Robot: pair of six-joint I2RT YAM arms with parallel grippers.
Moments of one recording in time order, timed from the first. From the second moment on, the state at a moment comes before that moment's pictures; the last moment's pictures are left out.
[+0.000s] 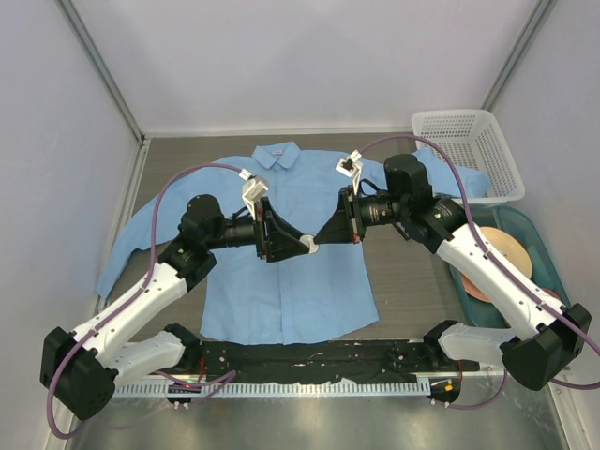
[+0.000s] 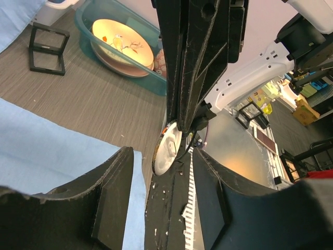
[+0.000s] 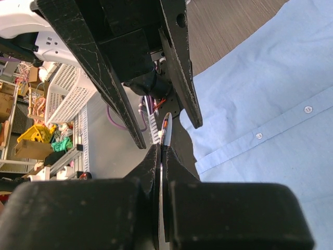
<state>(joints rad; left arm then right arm) -0.59 1.02 0.77 0.22 0.85 -0.55 0.57 1.19 1.19 -0.44 -0.90 0.35</state>
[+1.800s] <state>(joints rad) -0.59 1.05 0.77 0.24 0.81 -0.63 0.57 1.17 1.18 -0.44 -0.84 0.31</state>
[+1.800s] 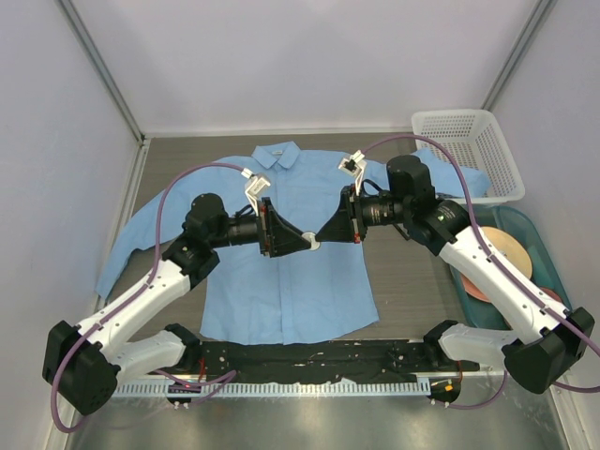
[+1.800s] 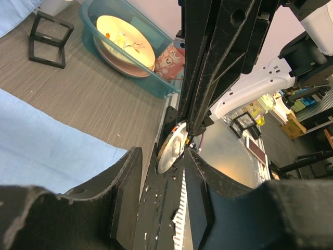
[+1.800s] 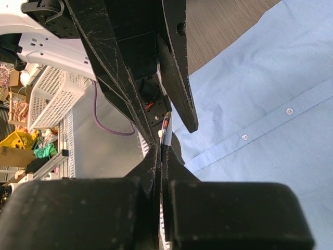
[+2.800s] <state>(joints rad) -0.59 1.07 0.77 0.26 0.78 -0.66 0.59 1.17 1.18 -0.45 -0.79 0.30</state>
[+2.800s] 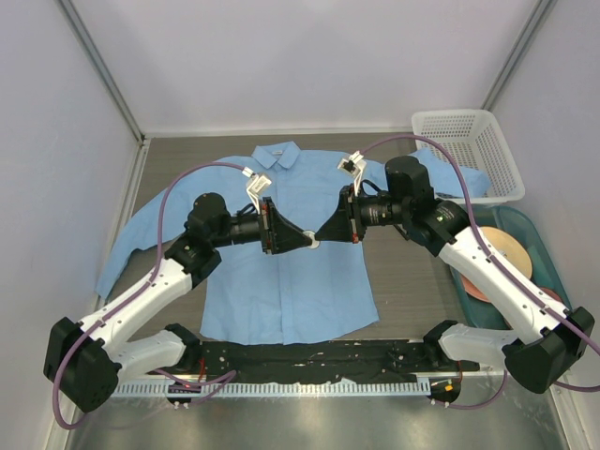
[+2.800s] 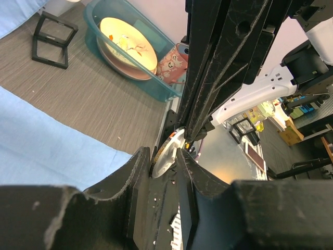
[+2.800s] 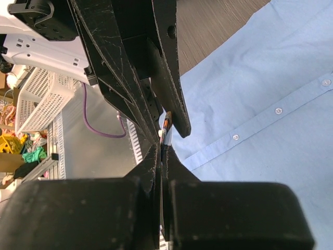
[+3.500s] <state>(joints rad) -0.57 1.04 0.74 0.25 0.78 -0.68 0.59 1.16 1.18 -0.47 -0.76 0.26</state>
